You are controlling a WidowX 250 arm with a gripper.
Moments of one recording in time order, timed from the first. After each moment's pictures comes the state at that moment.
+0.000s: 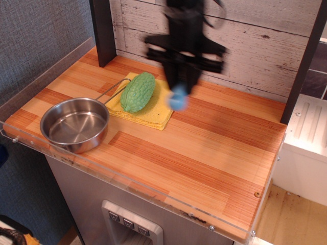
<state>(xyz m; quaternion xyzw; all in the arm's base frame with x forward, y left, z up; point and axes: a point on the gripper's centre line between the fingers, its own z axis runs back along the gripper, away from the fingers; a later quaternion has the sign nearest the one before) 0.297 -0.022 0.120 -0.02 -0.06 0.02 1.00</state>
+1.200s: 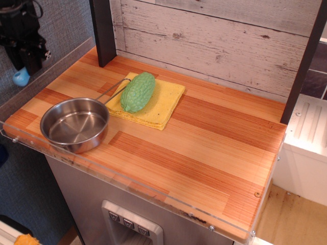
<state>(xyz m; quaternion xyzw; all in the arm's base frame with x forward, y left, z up) 0.308 0.245 0.047 0.03 -0.03 0.00 1.00</state>
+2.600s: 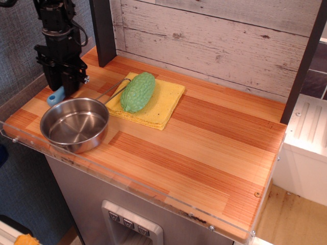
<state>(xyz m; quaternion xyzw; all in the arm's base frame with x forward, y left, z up) 0.319 0.181 0.023 0.06 0.01 -0.04 1.00</state>
